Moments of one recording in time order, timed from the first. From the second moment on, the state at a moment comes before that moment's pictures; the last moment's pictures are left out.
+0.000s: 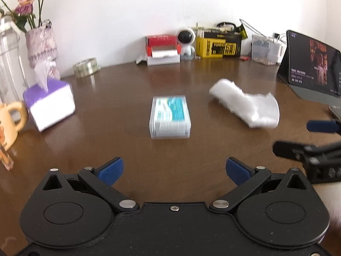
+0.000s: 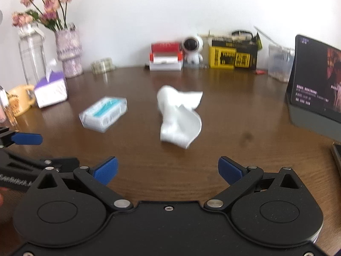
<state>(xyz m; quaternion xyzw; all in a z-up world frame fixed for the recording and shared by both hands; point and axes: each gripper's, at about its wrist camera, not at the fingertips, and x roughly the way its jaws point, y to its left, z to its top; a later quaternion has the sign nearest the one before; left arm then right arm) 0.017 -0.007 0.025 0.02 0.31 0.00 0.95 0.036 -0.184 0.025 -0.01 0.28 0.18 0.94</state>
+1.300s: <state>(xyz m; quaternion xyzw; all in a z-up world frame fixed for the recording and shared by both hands) 0.068 -0.012 0.010 0.08 0.31 -0.01 0.95 0.027 -0.218 0.048 0.06 0.22 0.22 0.95</state>
